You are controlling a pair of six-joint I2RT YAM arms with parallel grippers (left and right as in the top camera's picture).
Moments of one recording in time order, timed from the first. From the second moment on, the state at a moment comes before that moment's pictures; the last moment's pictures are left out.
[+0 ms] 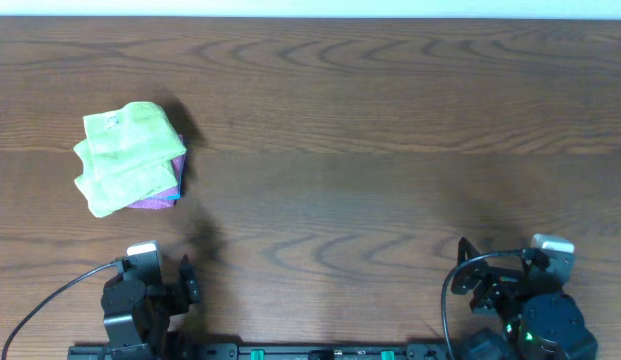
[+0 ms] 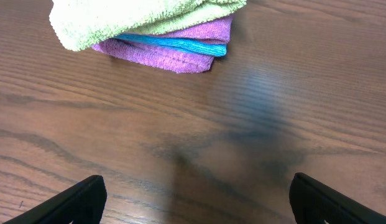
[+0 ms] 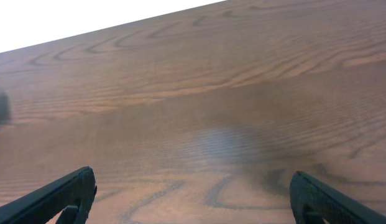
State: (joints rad) left arm 0.13 0.01 0.29 -0.97 -0.04 -0.04; right arm 0.47 0.25 0.74 -1.04 0.39 0.49
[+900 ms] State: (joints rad) left arm 0.08 0.01 0.29 -0.97 -0.04 -0.04; right arm 0.47 0.25 0.74 -1.04 0.39 0.49
